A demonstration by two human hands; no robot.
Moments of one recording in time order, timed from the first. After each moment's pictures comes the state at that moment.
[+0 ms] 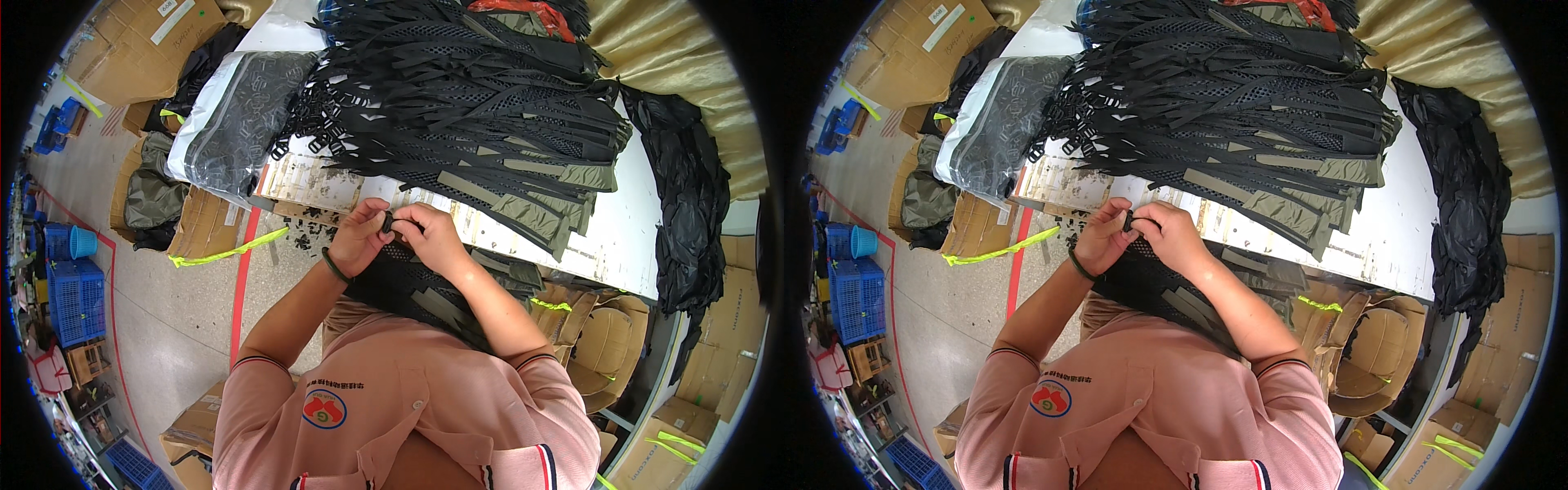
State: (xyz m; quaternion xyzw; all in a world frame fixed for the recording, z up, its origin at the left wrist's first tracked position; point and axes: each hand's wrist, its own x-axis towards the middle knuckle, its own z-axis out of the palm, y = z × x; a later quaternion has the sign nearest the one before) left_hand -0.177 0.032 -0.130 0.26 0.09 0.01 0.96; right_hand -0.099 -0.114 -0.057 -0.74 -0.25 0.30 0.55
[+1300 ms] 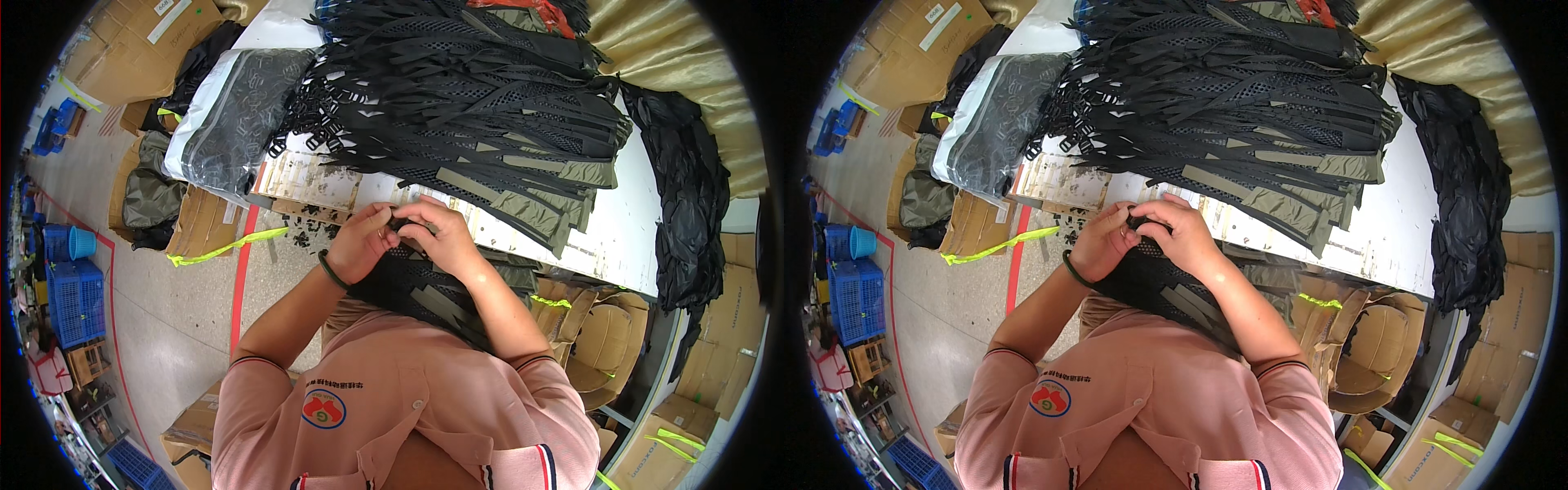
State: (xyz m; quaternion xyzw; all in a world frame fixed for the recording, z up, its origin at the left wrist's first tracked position) left_hand -0.181 0.024 -0.094 0.25 0.16 -0.04 0.95; right_hand -0.093 -0.129 -0.048 -0.76 -0.41 0.15 0.49
